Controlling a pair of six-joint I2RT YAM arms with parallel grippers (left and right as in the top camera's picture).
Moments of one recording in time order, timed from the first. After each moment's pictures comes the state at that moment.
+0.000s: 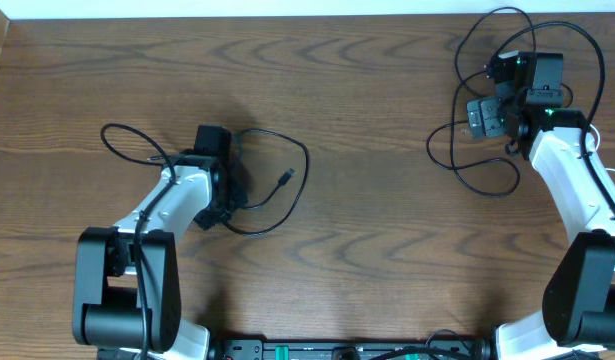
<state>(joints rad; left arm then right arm) -0.09 1.70 0.91 -0.70 -0.08 -0.73 -0.05 1.70 1.24 -0.44 0.12 -0.27</state>
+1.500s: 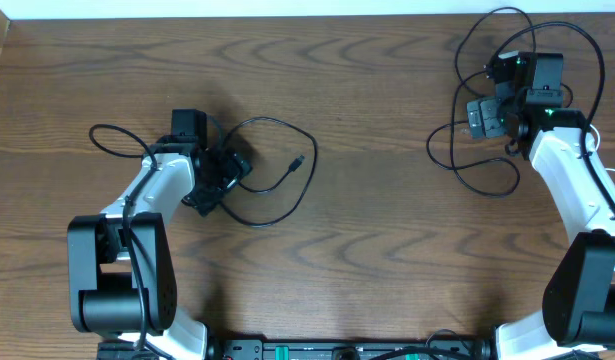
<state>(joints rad) 0.02 1.76 0.99 -0.59 0.21 -0.74 -0.05 1.70 1.24 -0.44 0.12 -0.27</state>
